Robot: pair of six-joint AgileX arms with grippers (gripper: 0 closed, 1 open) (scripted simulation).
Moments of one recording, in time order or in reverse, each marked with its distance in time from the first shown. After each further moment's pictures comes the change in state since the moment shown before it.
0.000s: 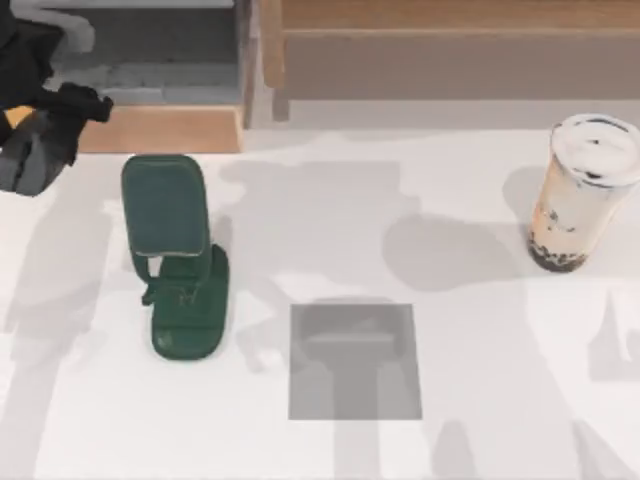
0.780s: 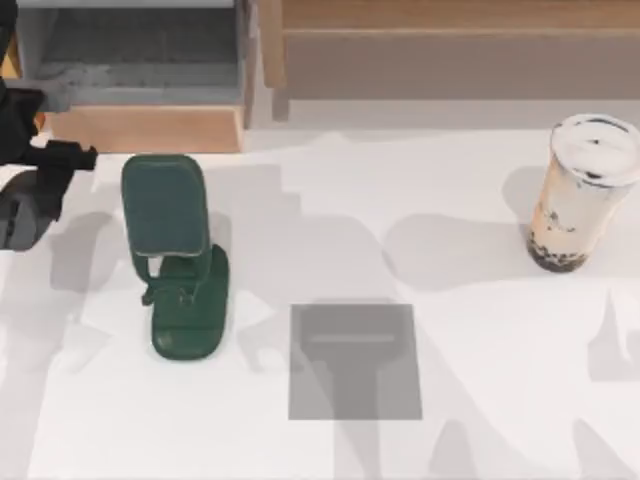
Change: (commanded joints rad) left arm 0.076 0.066 -0.143 0.084 -0.003 -0.082; right arm 0.000 0.000 0.000 0.000 0.000 0.000
